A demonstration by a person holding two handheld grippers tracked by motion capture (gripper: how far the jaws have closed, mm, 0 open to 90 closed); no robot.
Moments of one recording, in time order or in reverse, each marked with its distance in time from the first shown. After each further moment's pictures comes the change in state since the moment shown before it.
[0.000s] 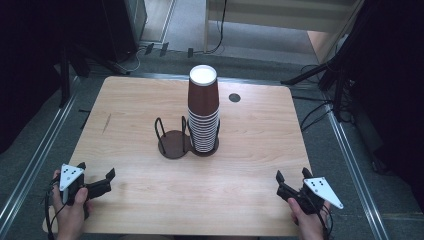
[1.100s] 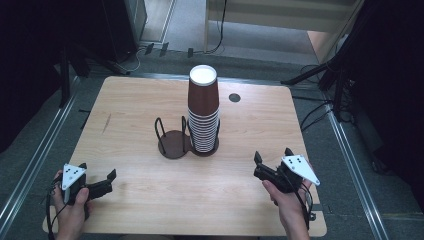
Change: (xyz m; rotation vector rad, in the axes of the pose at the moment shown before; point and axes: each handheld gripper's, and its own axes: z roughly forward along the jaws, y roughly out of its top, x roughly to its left) left arm -0.003 0.000 0.001 0.022 0.002 0.015; right arm 0.060 0.054 0.030 -0.033 0.030 0.006
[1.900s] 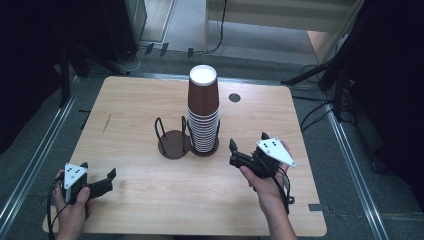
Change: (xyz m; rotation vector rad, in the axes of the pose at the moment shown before) left arm -0.001 0.001 0.002 0.016 0.018 0.010; right arm 0.055 0.035 0.023 -0.024 0.124 -0.018
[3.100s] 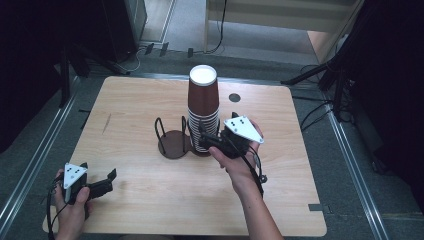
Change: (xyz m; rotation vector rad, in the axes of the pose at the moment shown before) left arm 0.001 0.000 0.000 0.002 -0.008 0.003; right arm 0.062 0.042 0.041 -0.046 0.092 -0.012
